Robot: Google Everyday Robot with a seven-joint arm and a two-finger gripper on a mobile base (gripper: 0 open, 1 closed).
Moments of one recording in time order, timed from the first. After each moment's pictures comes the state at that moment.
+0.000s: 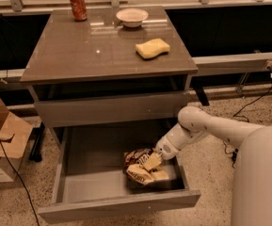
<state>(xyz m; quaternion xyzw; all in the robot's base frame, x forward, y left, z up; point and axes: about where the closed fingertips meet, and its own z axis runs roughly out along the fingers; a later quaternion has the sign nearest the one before) 0.531 -0.061 0.491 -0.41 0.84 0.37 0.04</state>
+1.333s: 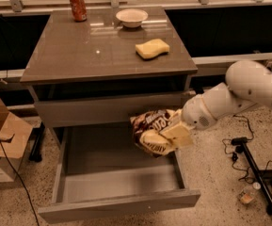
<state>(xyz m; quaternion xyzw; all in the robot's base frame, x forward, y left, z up) 0.516 -0.101 0.726 -0.56 0.73 0.30 0.24</state>
